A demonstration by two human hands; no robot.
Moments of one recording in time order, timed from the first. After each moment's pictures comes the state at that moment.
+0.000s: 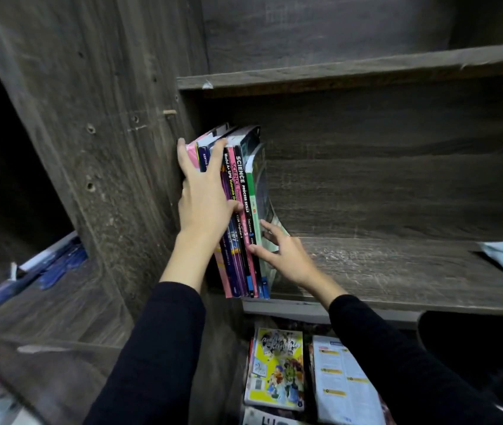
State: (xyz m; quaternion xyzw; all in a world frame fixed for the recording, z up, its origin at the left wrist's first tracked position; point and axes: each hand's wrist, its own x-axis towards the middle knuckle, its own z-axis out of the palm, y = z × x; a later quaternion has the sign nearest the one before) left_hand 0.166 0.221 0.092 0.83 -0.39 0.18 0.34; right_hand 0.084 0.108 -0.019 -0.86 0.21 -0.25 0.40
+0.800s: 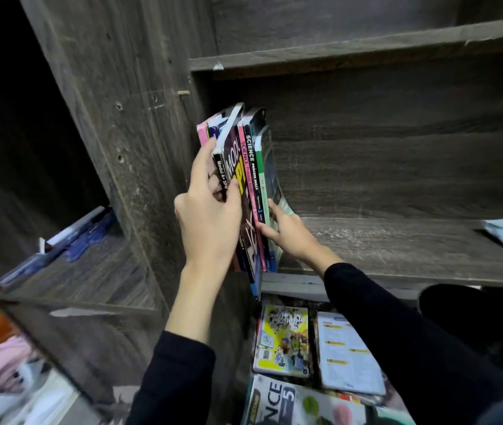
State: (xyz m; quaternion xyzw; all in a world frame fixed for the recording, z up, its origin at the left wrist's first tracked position) left_hand 0.124 0.273 0.063 0.65 -0.38 0.21 0.62; right_hand 0.094 0.111 -0.021 -0.89 0.23 -0.21 0.31
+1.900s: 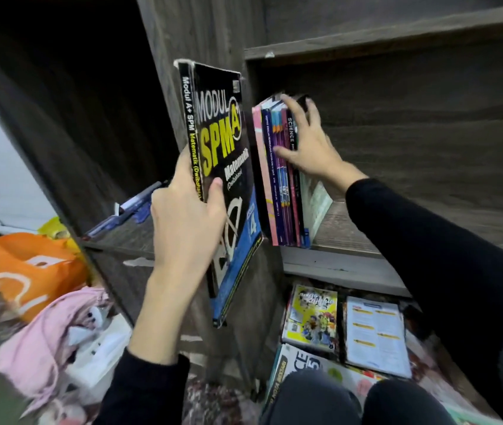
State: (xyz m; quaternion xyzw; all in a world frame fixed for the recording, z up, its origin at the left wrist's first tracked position) left_hand 0.085 0.389 0.087 0.78 -0.32 0.27 0.47; right_hand 0.101 0.140 0.090 -0.90 0.16 -0.34 0.22
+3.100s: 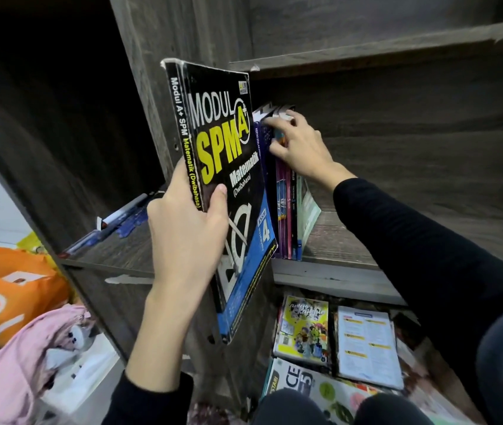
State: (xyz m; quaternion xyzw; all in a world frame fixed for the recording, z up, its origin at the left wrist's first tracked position) left_hand 0.081 0.372 0.090 0.73 -0.35 0.28 0.51; right_hand 0.115 0.116 0.104 -0.91 0.16 -0.36 0.12
